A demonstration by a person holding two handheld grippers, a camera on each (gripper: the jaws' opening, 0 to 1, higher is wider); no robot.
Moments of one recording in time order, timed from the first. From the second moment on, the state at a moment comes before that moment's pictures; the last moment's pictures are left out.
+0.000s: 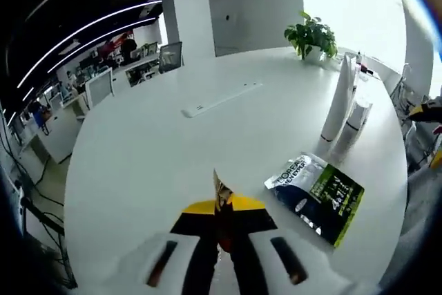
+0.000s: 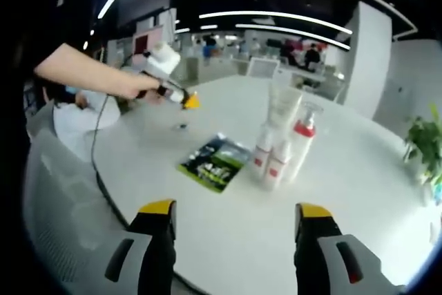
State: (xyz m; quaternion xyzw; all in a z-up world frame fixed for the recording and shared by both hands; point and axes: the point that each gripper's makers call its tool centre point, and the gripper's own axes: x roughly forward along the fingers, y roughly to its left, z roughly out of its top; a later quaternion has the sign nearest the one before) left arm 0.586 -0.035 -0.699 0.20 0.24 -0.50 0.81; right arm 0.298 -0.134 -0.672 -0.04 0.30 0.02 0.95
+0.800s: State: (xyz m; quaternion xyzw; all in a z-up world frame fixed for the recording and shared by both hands) left arm 0.436 -0.002 -0.673 0.16 0.23 -0.53 0.80; right arm 0.301 -0.102 -0.663 -0.04 0.28 0.09 0.95
